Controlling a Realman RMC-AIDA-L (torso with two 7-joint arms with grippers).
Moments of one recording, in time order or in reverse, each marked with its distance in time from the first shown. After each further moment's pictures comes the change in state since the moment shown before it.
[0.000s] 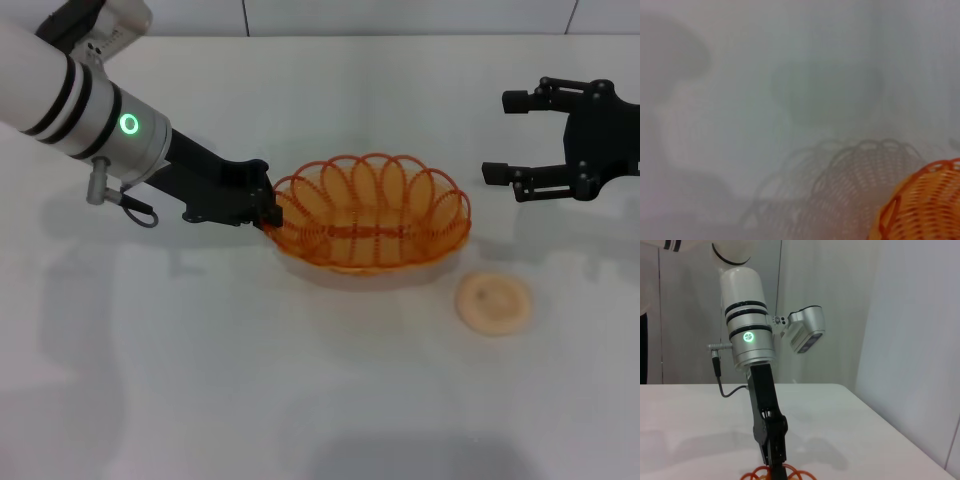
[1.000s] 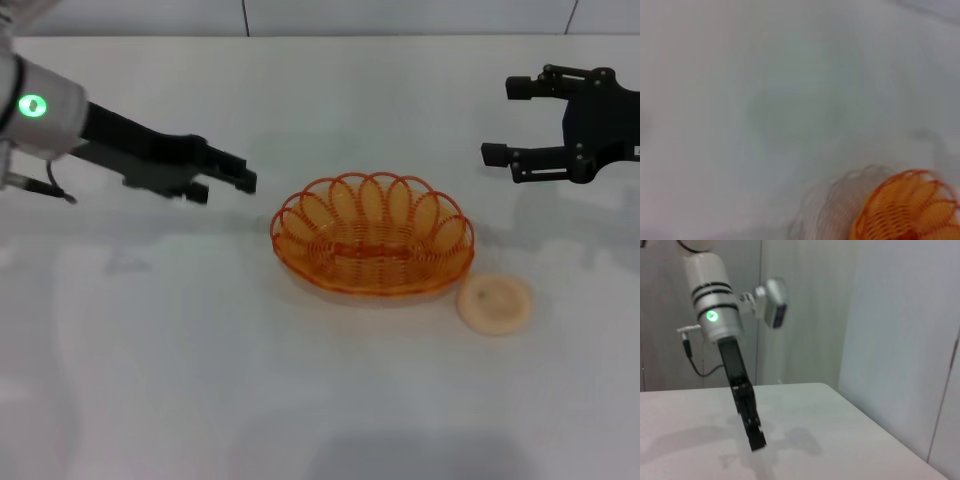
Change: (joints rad) left arm 0.111 0.078 -0.010 0.149 -0.134 0.121 0.244; right arm 0.004 0.005 0.000 -0.005 0.004 0.052 0.063
